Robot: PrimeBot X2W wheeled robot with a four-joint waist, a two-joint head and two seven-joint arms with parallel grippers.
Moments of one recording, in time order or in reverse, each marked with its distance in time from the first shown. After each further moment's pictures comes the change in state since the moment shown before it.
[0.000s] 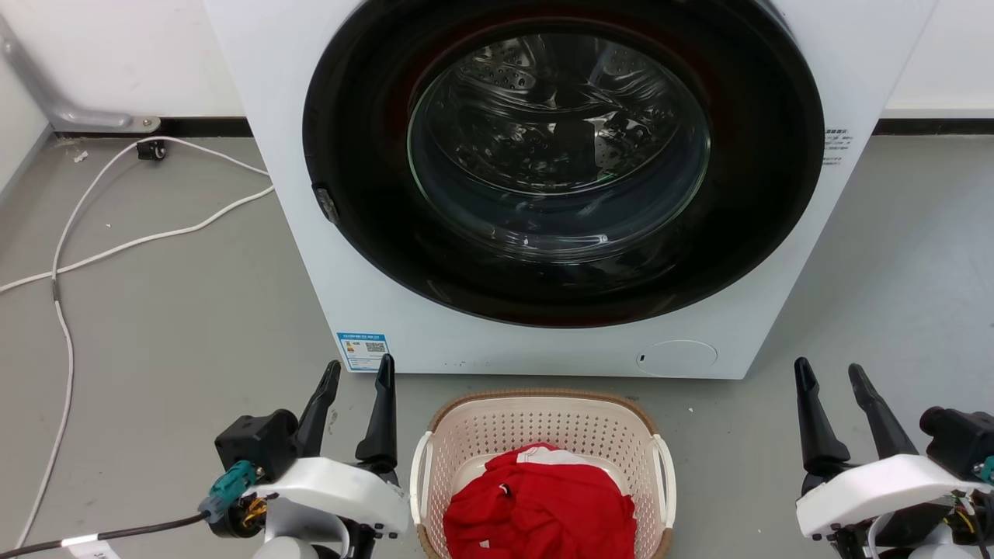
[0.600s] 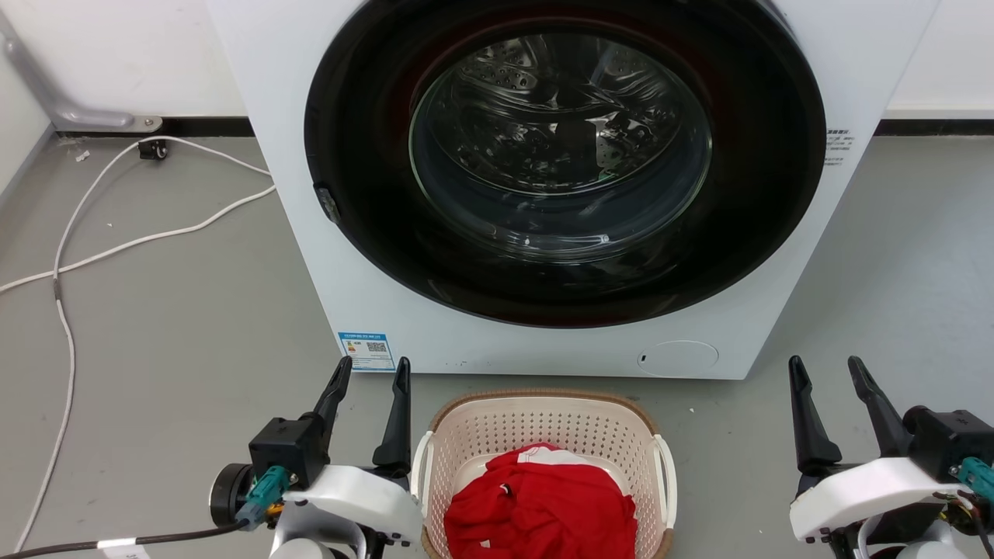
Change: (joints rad) left arm 0.000 -0.001 -0.029 0.005 0.166 0.013 -0.040; right arm -0.004 -0.006 0.012 0.010 -0.152 0.000 -0.056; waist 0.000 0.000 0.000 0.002
